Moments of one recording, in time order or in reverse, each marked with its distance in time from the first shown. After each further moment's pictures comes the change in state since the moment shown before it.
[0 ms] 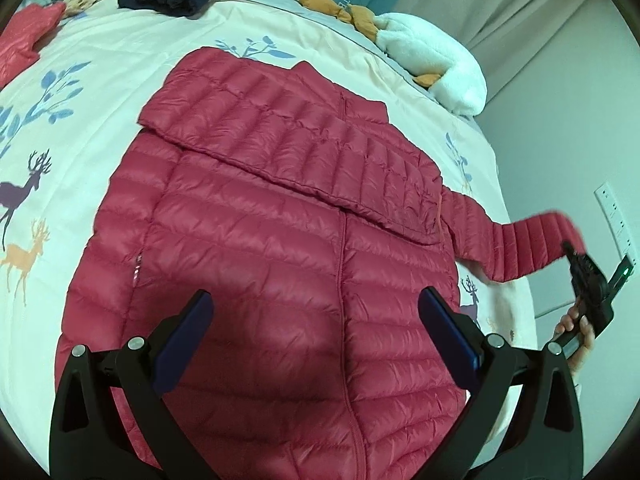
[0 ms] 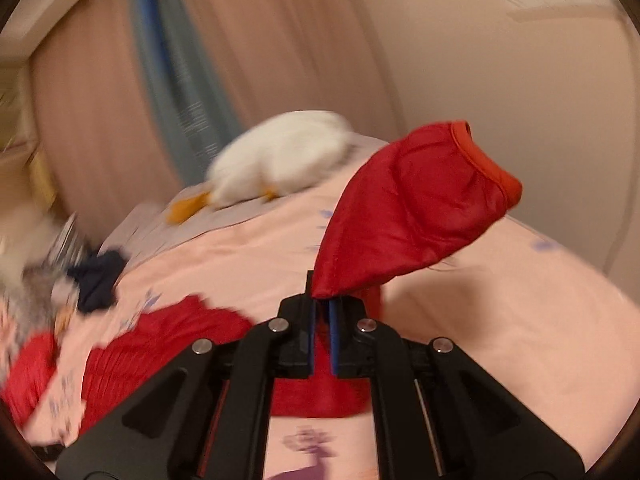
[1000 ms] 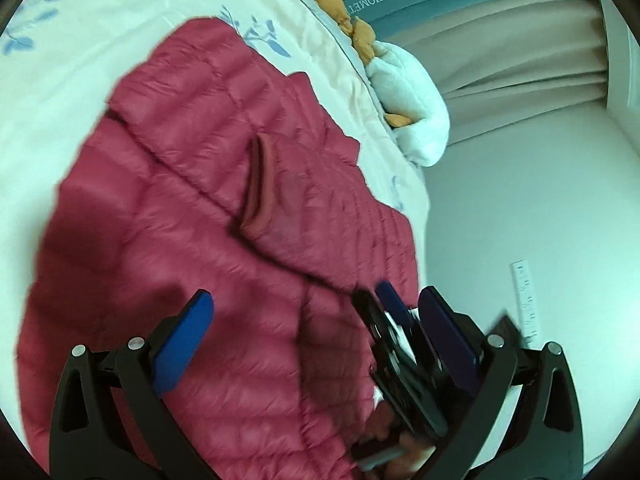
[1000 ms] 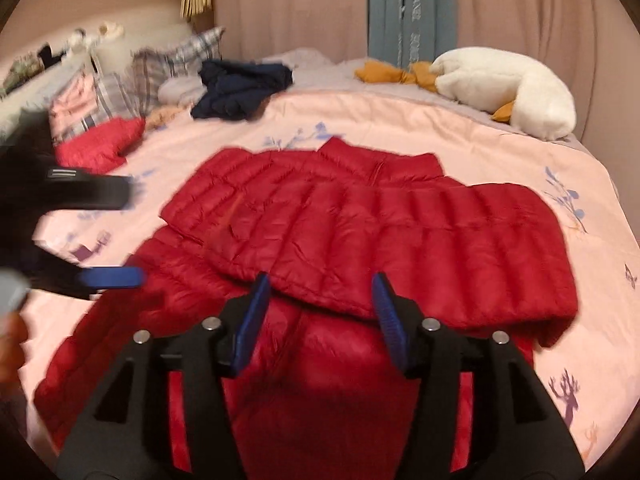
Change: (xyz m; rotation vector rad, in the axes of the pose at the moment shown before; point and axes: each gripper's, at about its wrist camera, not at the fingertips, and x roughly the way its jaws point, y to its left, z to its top) left arm 0.035 0.064 0.060 -0.278 0.051 -0.385; right arm 0.037 0.242 -0.153 -0.486 0.316 0.341
